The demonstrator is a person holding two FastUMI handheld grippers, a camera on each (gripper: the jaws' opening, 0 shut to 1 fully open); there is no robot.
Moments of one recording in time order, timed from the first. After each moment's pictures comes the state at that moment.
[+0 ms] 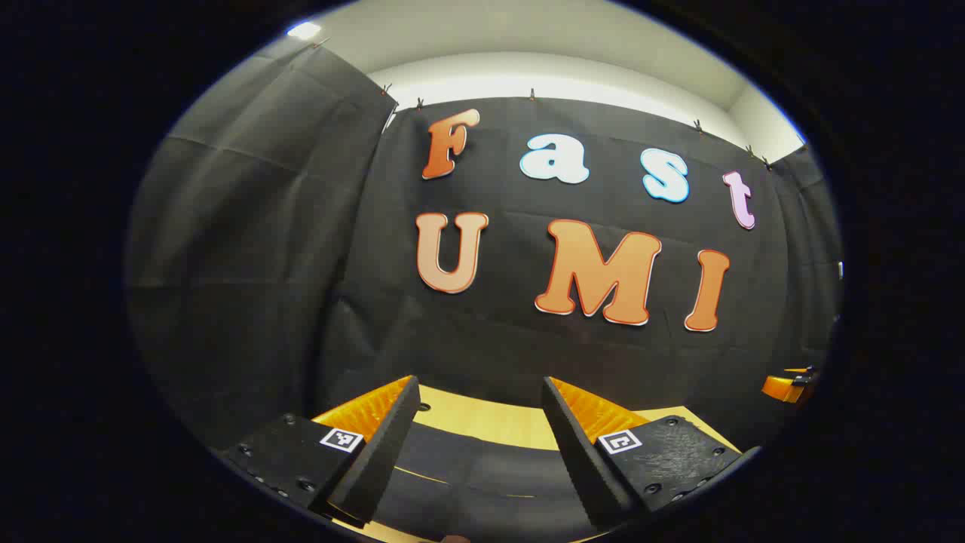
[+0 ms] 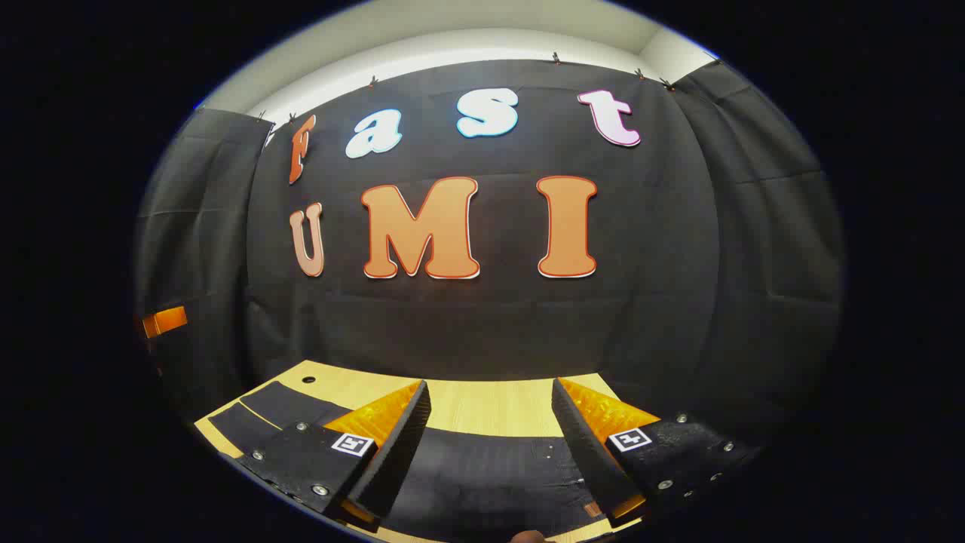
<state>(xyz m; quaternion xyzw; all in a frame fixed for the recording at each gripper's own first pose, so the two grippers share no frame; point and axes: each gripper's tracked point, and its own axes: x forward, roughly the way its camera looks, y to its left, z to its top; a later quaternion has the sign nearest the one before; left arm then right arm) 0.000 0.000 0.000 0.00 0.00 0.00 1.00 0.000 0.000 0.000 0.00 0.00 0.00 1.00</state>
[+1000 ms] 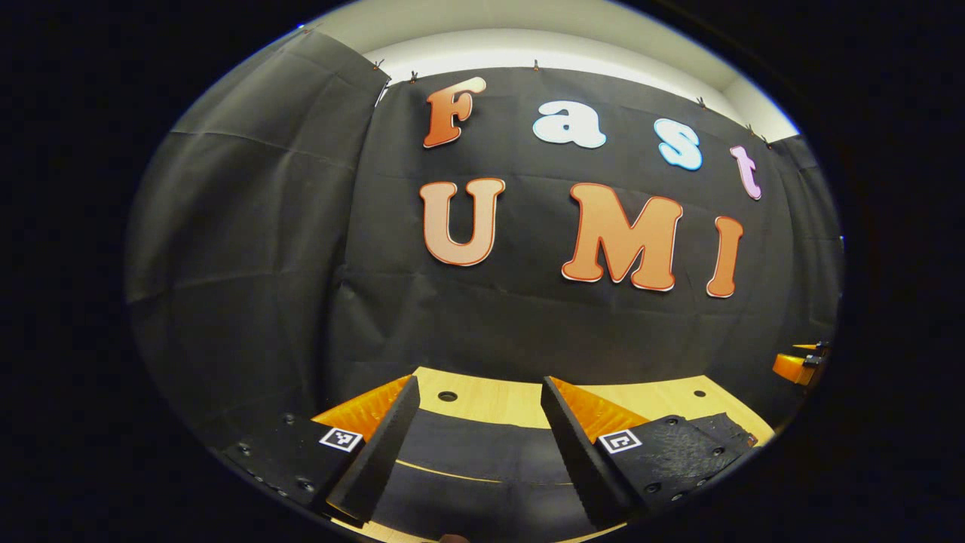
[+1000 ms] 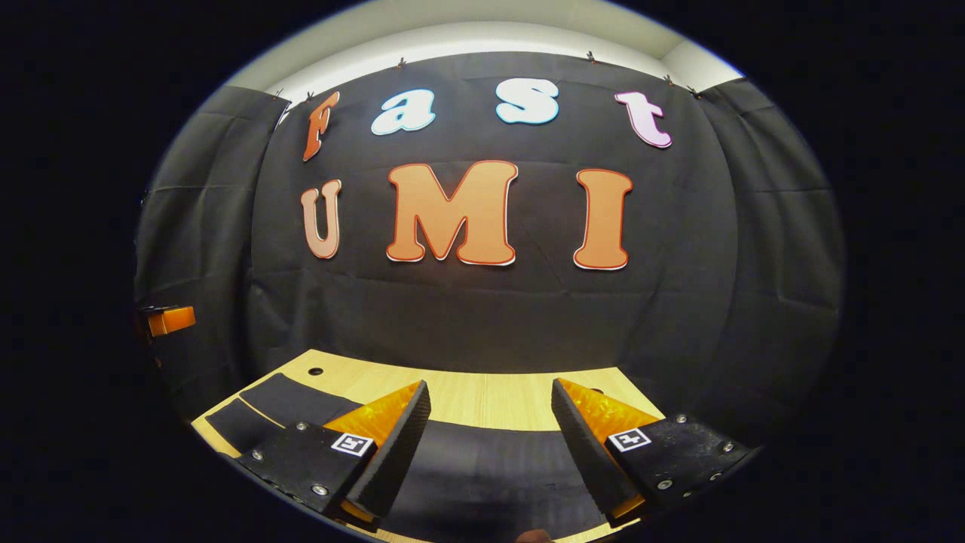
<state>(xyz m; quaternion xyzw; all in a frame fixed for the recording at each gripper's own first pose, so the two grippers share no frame) 0.057 0.101 -0.027 0.04 0.05 0.00 1.00 0.018 0.094 -0.018 -0.02 0.02 0.01 1.00</state>
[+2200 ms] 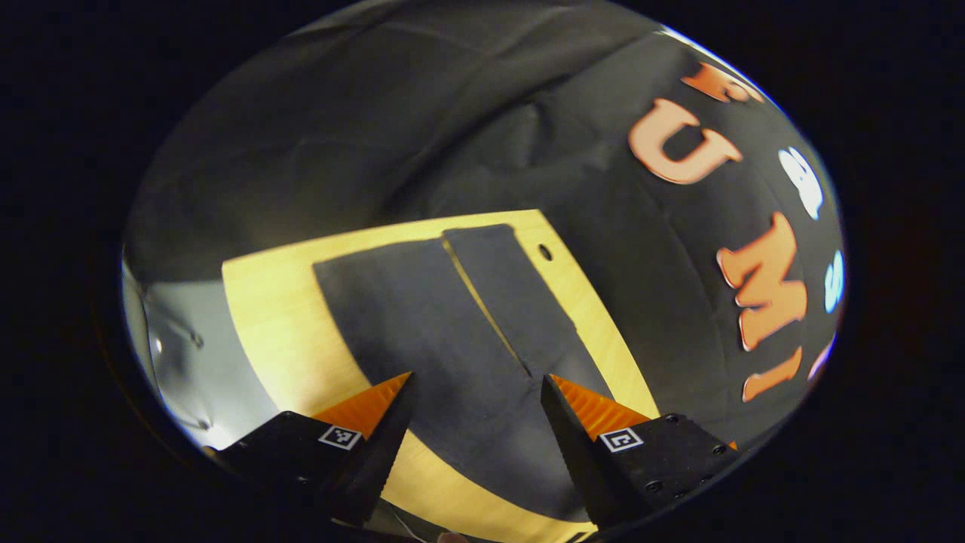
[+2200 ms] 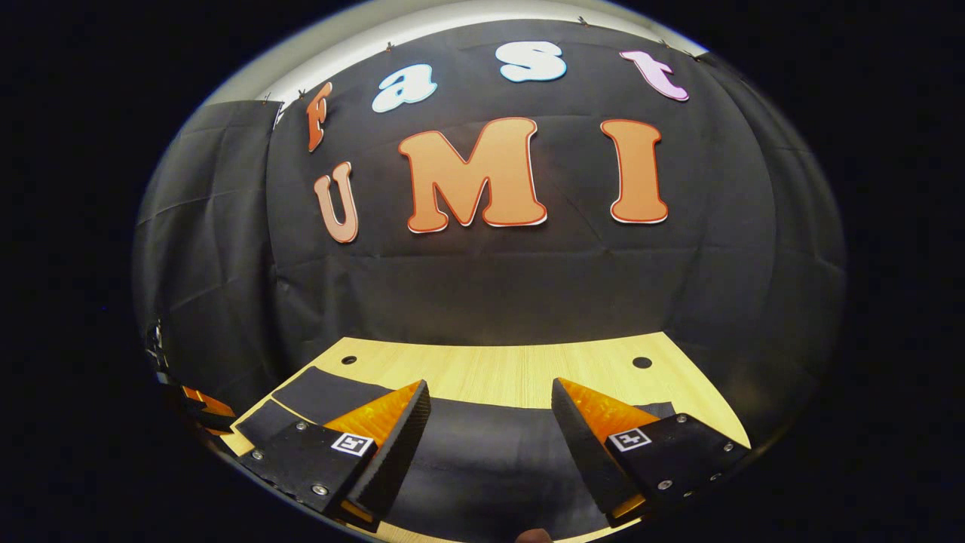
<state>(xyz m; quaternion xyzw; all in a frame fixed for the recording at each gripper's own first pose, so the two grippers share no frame) -0.020 0.193 -0.256 -0.40 0.31 0.19 0.84 0.050 0.116 -0.055 0.03 0.10 0.07 0.99</state>
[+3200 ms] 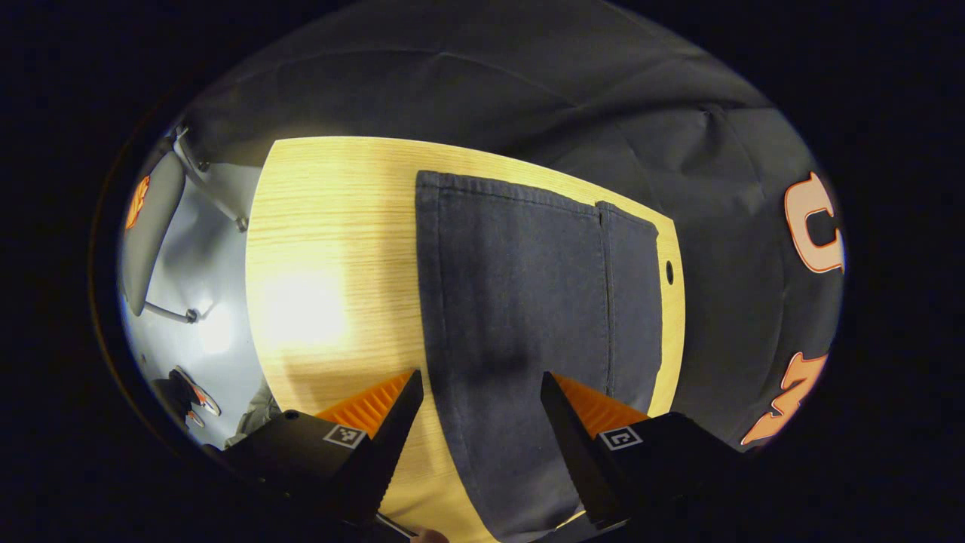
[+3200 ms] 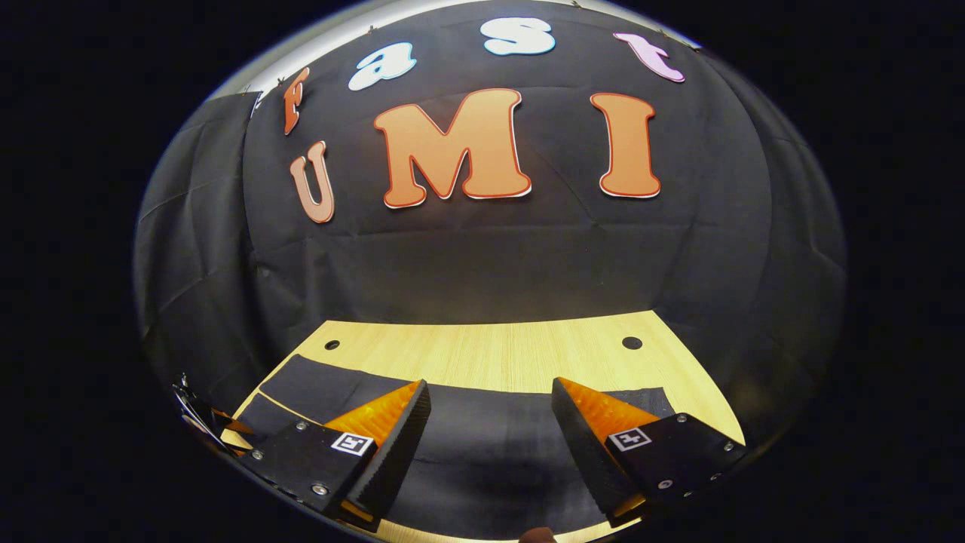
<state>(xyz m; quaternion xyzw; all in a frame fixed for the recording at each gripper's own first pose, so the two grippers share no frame) -0.008 0.243 -0.340 -0.49 0.37 0.31 0.73 0.073 0.103 -0.067 0.03 0.15 0.04 0.99</state>
